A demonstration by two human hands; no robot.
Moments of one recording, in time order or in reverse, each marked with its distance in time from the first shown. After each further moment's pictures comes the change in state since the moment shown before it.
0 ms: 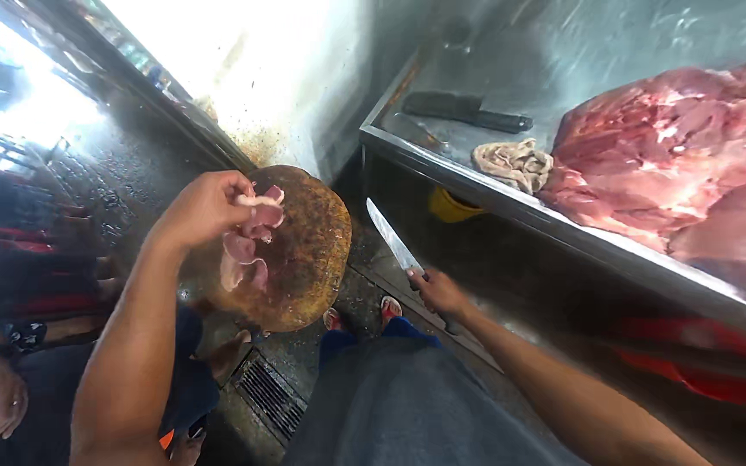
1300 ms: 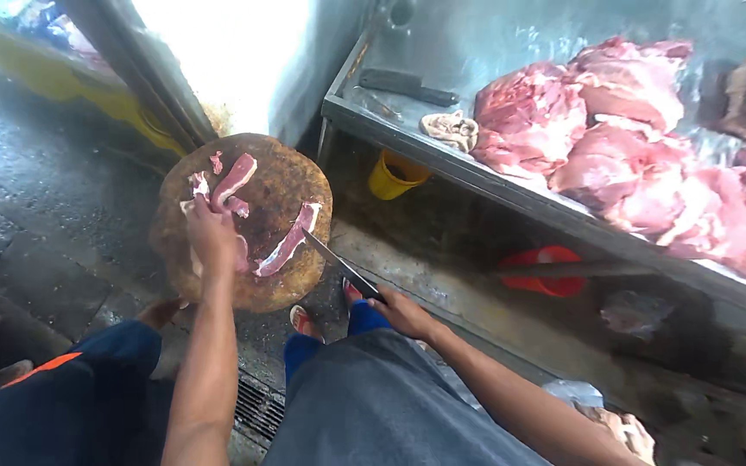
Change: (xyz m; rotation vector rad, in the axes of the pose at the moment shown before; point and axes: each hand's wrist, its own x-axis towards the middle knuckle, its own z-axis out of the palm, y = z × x) left_hand -0.008 -0.194 0.142 0.043 0.508 -0.340; right_hand -0.124 -0.016 0.143 -0.277 -0.045 -0.088
